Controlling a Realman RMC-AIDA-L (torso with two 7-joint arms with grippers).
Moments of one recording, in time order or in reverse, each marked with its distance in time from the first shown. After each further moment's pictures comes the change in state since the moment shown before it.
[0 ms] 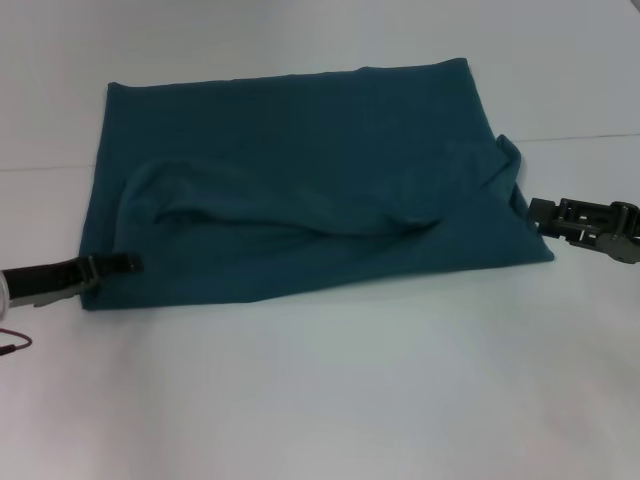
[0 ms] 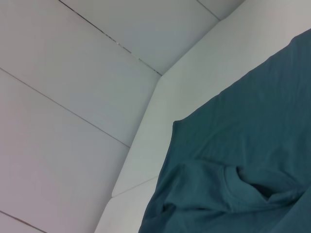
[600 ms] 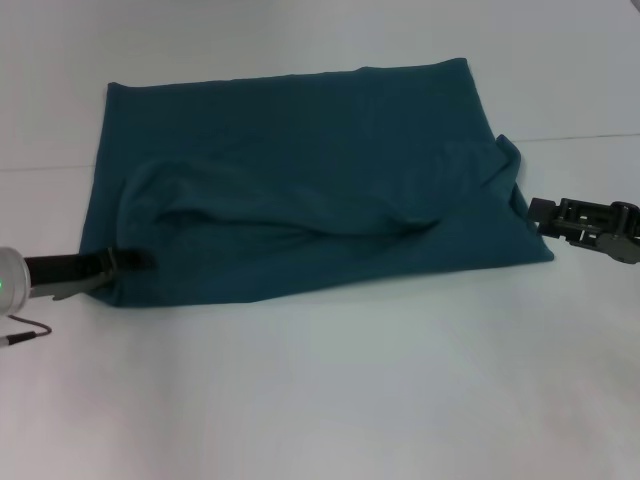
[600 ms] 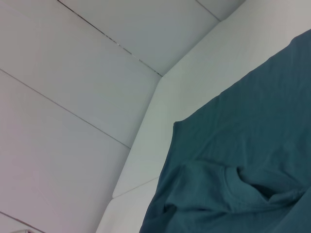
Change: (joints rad) left arm -0.053 0.005 0.026 -0.023 0.039 -0.017 -0.101; right arm -0.001 0.001 0.006 0.000 0.000 -0.004 0.000
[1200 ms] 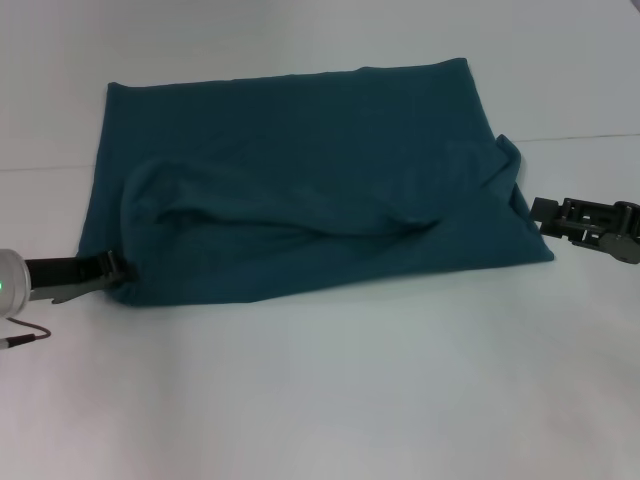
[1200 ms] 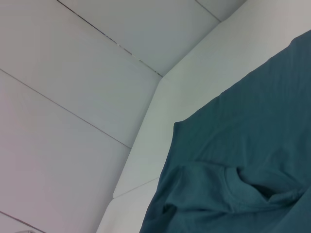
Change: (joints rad) left arm 0.001 -0.001 0.016 0.000 0.015 0.000 -0.015; right arm -0.002 -0.003 0.002 0.000 0.000 -0.004 0.000
